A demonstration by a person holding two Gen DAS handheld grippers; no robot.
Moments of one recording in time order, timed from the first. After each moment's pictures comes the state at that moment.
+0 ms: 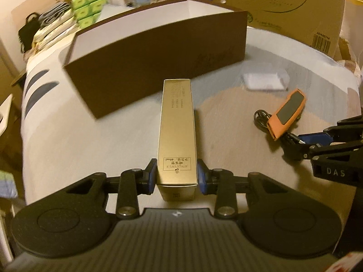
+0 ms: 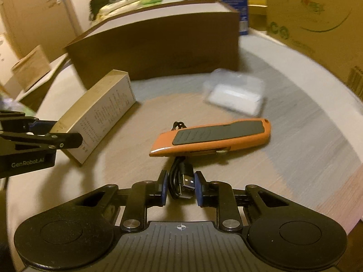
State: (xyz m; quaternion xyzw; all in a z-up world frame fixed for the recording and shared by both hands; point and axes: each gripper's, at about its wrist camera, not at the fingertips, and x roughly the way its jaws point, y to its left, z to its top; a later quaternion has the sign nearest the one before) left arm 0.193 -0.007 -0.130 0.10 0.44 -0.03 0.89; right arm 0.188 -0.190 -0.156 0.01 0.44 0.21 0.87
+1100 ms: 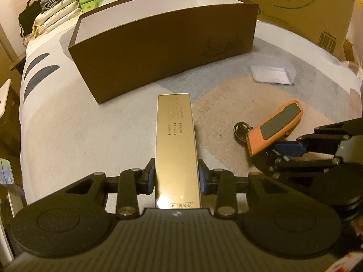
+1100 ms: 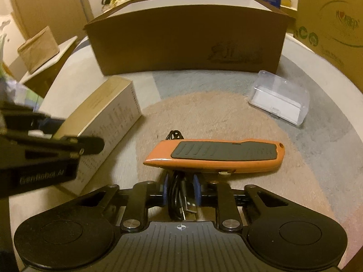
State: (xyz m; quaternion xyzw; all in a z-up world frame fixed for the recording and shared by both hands) left arm 0.201 0.004 -0.132 0.07 0.47 -0.03 0.88; right arm 0.204 -0.132 -0.165 -0.02 0.46 0.22 0.86
